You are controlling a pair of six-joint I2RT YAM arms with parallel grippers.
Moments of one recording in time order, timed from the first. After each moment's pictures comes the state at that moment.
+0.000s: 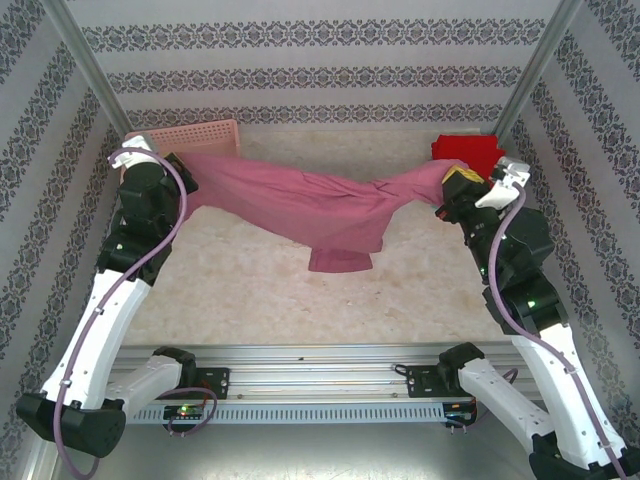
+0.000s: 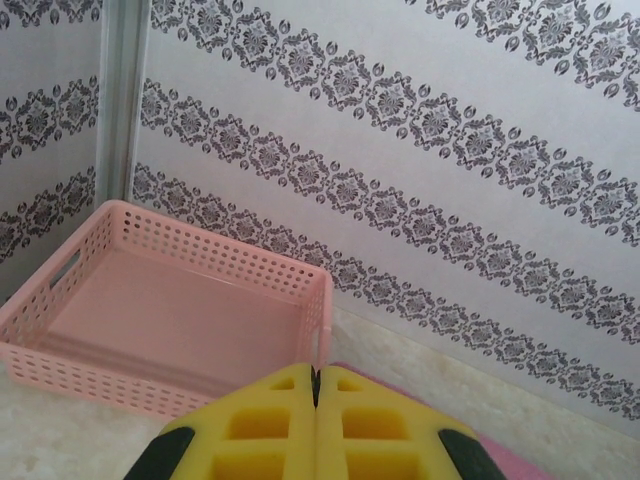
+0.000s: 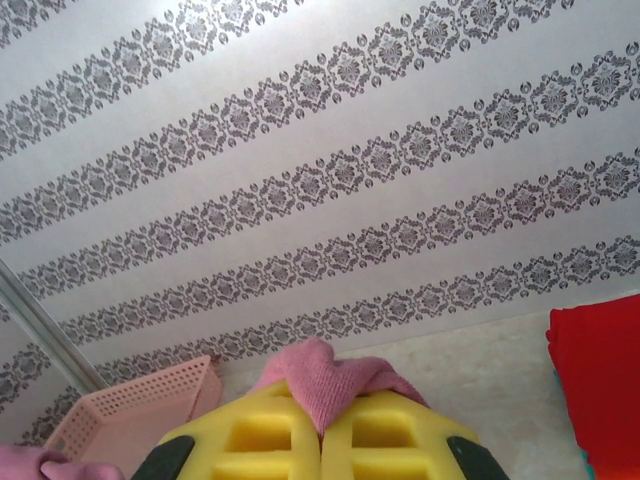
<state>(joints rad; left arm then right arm) -0.19 1.00 1.16 -0.35 -0.41 -0.44 0.34 0.72 1.05 -0.30 0.17 0.39</state>
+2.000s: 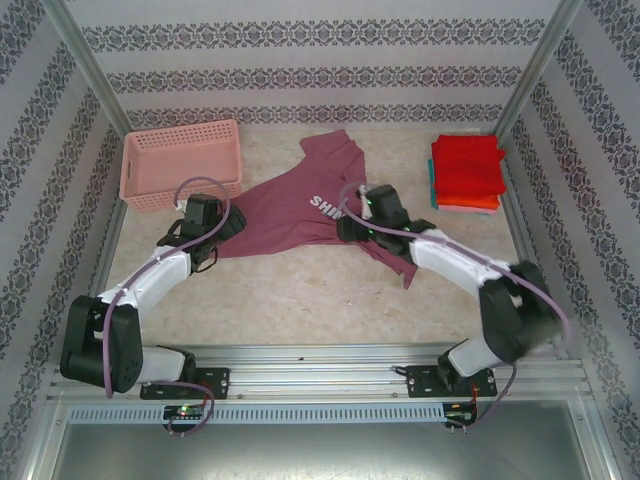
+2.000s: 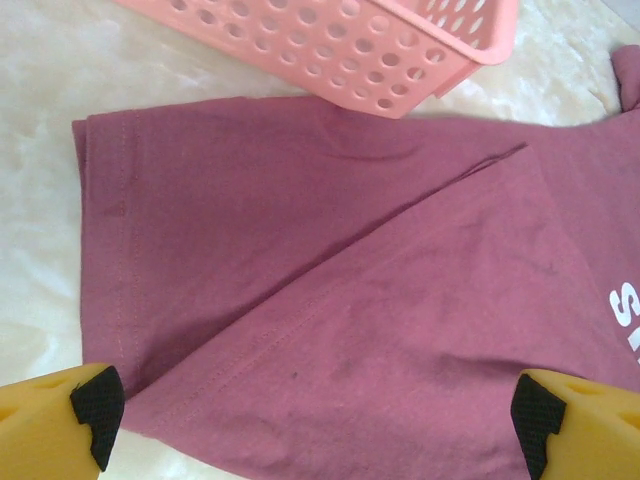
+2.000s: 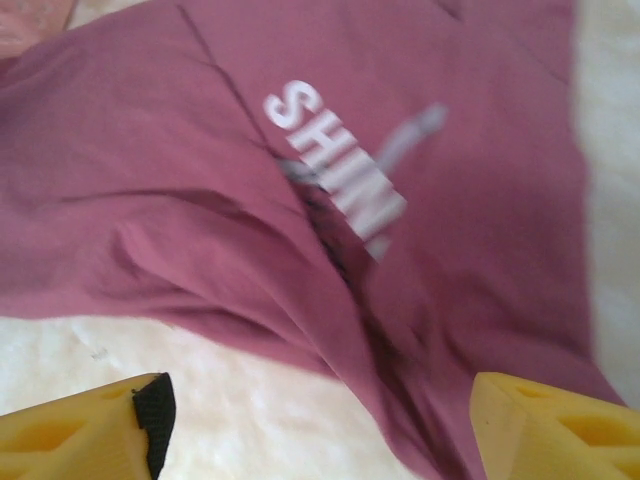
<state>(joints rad) -0.17 1.33 0.78 -0.24 -0.16 -0.71 0.52 1.58 1.00 -0.19 -0.04 0.29</state>
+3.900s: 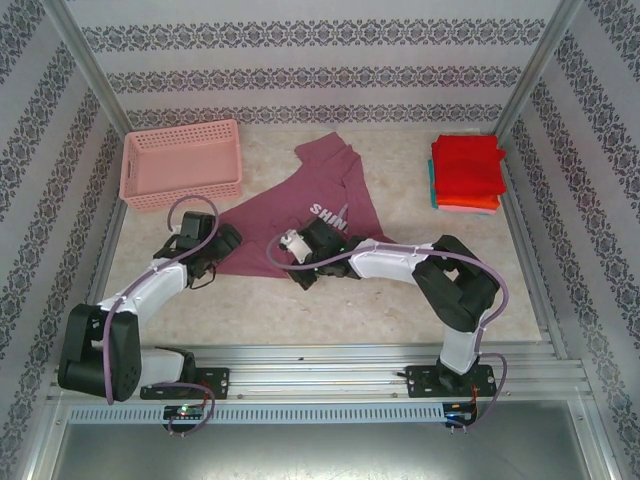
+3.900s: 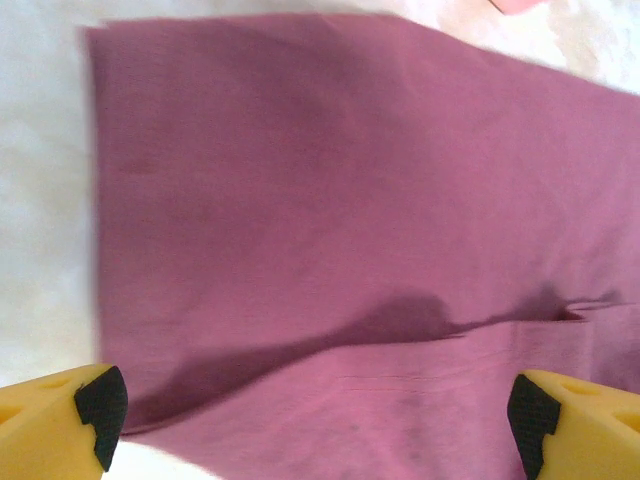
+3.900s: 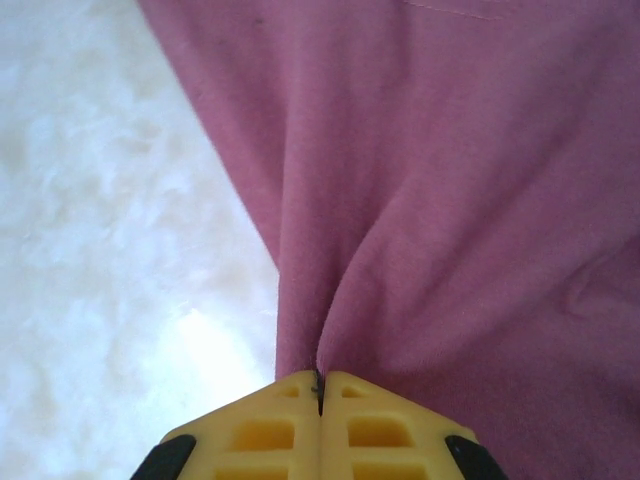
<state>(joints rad) -0.15 1.30 0.67 -0.29 -0.04 -0.88 0.85 1.84 1.07 -0.16 -0.28 0.05</state>
